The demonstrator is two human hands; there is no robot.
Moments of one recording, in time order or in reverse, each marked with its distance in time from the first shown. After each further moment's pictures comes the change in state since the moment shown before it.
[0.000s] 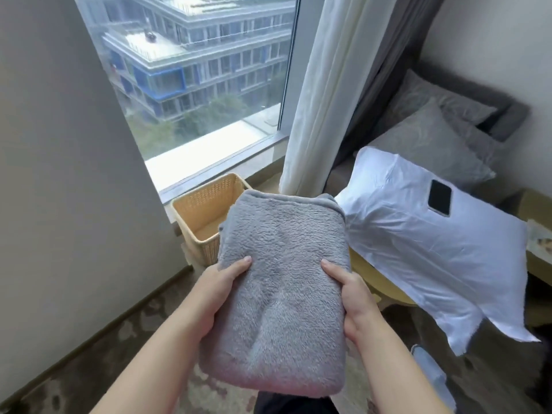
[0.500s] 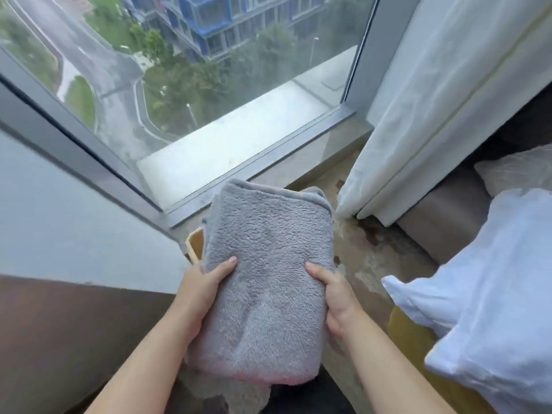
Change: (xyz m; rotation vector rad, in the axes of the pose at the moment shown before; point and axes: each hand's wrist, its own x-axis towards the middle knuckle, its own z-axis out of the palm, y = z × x) left_hand 0.412 0.160 -0.096 0.101 0.330 -0.055; right_hand 0.456 -0.040 0.199 -0.019 -0.069 0.331
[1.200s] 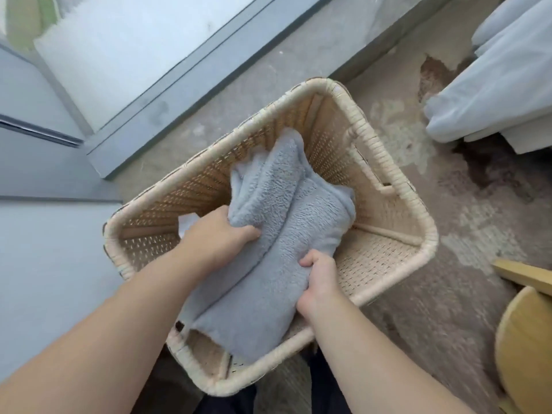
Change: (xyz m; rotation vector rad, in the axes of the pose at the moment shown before) left_hand 0.416 -0.151 0.022 0.943 -0.146 -0.155; right_hand 0.410 0.187 0.002 0.323 0.359 0.442
